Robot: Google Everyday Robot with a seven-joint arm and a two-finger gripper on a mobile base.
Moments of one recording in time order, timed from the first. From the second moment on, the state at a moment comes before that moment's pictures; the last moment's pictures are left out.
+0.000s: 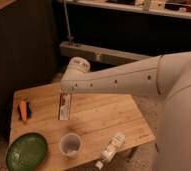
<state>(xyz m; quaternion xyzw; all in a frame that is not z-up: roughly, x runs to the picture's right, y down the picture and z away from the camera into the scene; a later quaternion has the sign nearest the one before) -0.143 -0.013 0.732 -0.16 -0.04 0.70 0.69</state>
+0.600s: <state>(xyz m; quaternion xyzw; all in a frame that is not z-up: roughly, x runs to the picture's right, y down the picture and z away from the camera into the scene) -0.120 -0.006 0.722 -0.21 -0.05 0.71 0.67</state>
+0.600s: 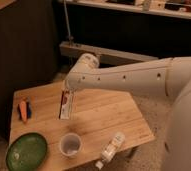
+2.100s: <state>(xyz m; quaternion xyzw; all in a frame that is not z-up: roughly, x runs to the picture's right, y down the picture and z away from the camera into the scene) -0.102 0.086 0.635 -0.19 -0.06 0.69 0.70</state>
